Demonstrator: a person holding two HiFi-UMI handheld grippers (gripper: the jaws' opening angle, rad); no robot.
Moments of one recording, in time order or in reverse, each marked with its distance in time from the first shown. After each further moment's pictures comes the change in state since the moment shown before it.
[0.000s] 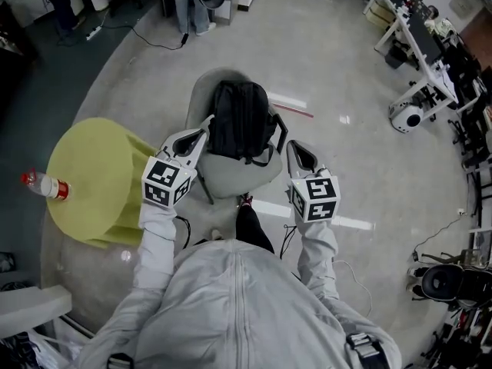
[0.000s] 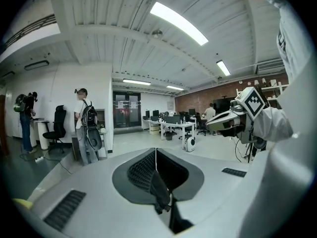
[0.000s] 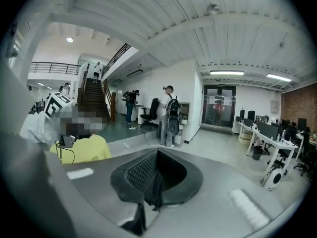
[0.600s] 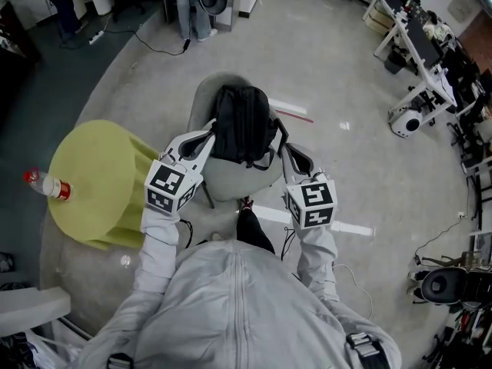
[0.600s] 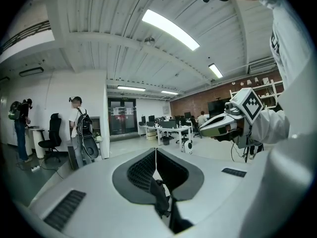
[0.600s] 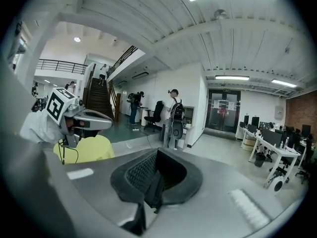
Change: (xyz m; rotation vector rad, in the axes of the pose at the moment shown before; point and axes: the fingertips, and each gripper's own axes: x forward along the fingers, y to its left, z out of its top) left arm -0.012 -0.017 0.034 0.060 -0.069 -0.041; right arm -0.005 0.029 0.026 -0.050 -0.035 0.031
